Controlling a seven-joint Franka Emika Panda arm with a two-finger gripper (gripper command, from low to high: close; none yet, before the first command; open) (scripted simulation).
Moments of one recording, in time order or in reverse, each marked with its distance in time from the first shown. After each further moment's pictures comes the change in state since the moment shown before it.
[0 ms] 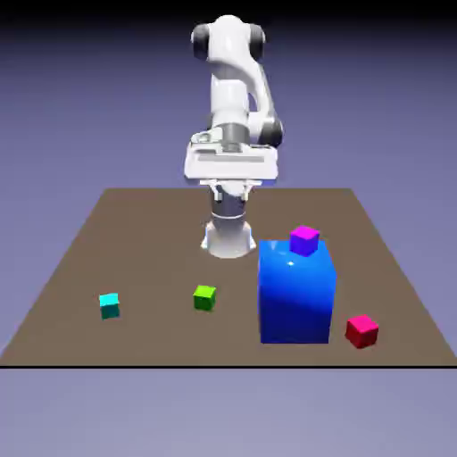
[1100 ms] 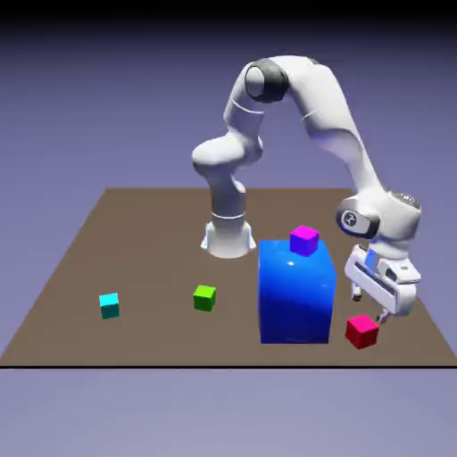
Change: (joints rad) arm 0.721 1.125 -0.075 0.686 -0.247 -0.421 -1.024
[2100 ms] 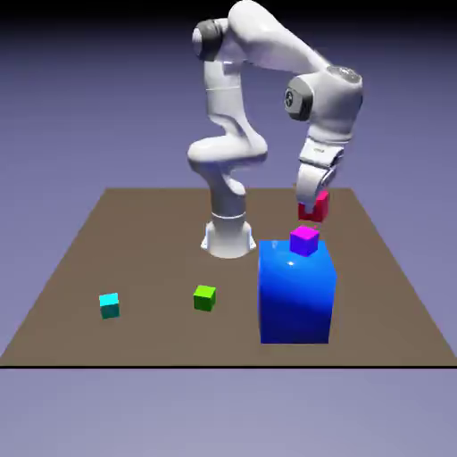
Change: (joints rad) arm -0.384 -0.879 0.192 -0.188 0.180 -0.757 0.588
